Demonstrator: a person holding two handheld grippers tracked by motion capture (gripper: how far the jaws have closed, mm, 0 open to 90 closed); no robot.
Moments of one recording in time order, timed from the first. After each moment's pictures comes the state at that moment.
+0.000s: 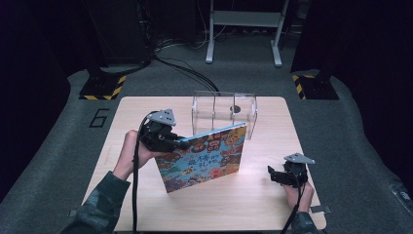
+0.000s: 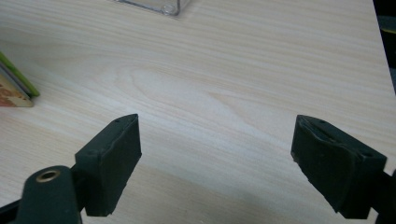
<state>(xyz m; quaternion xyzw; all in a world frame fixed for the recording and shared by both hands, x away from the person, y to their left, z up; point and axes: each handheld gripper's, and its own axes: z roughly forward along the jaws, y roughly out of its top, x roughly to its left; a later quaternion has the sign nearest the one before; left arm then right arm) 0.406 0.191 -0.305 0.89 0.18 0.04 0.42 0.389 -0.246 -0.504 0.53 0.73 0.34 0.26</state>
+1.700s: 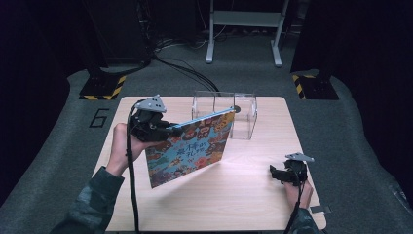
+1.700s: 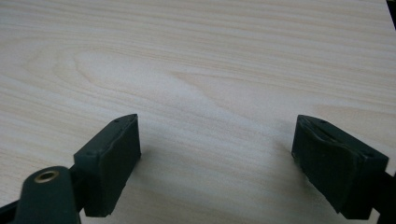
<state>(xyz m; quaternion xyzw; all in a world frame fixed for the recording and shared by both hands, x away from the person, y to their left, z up) 0.402 0.208 -0.267 0.86 0.24 0.11 0.43 0.408 -0.258 -0.527 0.56 0.72 0.32 0.25</state>
